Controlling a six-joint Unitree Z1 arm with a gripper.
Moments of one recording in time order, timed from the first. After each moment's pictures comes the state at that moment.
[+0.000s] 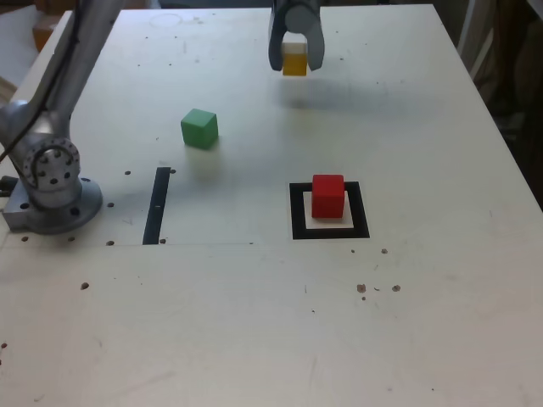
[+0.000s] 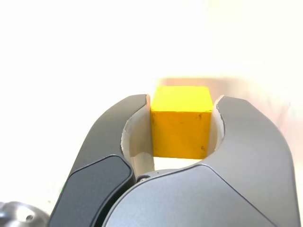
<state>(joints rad) 0.65 2.25 -2.00 1.41 0.15 0.66</state>
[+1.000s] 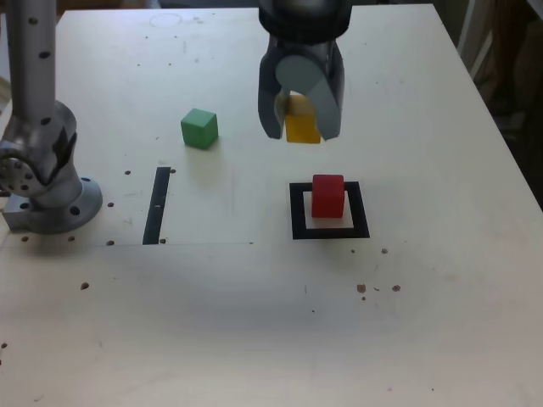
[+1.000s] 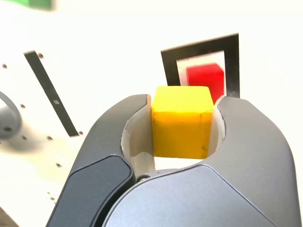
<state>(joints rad) -0.09 1.88 -1.65 1.41 0.11 0.04</state>
